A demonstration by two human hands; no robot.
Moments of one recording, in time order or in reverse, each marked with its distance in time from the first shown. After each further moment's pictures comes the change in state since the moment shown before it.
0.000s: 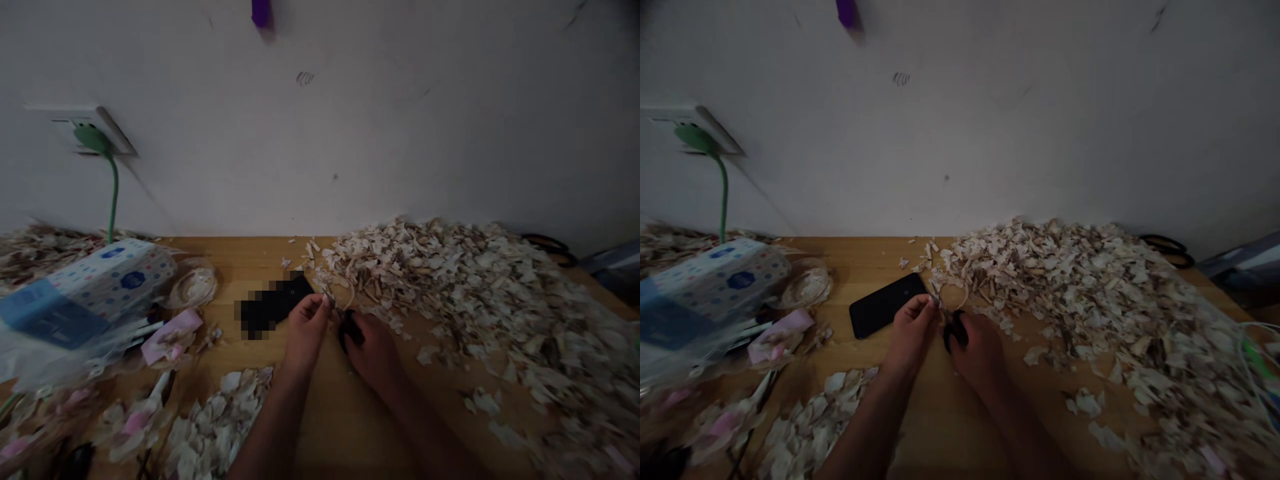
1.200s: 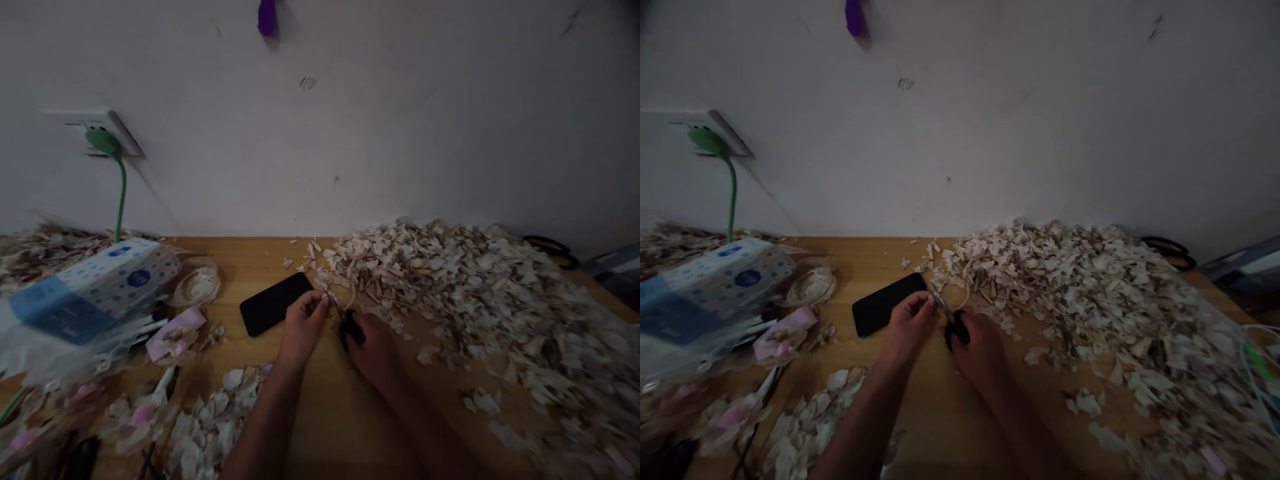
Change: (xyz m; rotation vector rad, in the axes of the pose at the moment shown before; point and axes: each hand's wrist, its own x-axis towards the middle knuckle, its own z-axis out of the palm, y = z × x) left_hand 0.004 0.014 -0.008 0.257 -0.019 0.090; right_hand 0.000 0.000 -0.002 0.003 -0.013 -0.022
